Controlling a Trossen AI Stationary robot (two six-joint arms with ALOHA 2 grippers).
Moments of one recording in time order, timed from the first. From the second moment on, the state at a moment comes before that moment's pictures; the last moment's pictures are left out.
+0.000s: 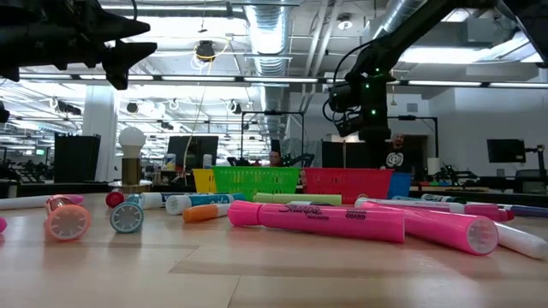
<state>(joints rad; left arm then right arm) 0.21 0.22 0.08 0.31 0.13 -0.24 -0.77 1.91 1.43 -1.02 0.10 -0.48</state>
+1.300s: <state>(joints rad) 0.21 0.22 0.08 0.35 0.13 -0.24 -0.78 1.95 1.43 -1.05 0.05 -0.48</state>
